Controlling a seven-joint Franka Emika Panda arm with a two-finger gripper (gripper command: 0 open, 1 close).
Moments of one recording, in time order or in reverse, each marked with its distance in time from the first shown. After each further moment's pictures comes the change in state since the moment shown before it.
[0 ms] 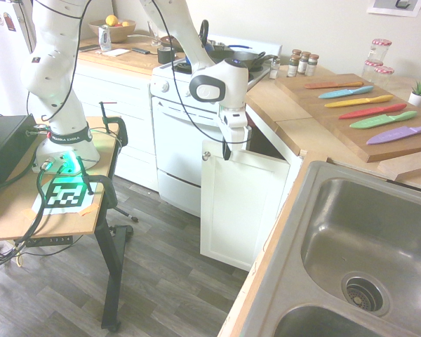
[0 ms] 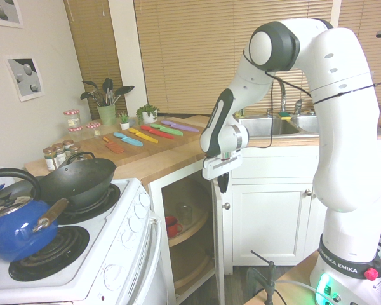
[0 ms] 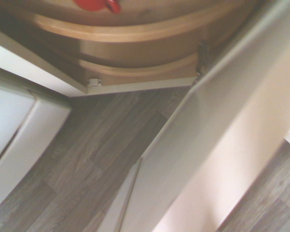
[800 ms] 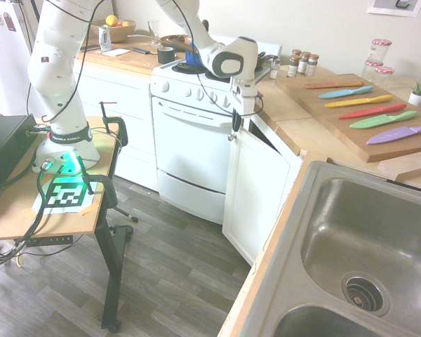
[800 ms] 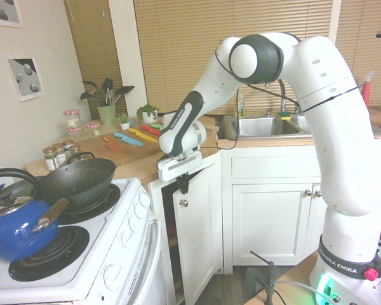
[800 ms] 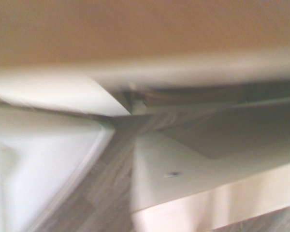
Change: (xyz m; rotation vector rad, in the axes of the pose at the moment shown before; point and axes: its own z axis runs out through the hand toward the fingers) arm -0.046 -0.182 -0.037 -0.044 0.006 -0.017
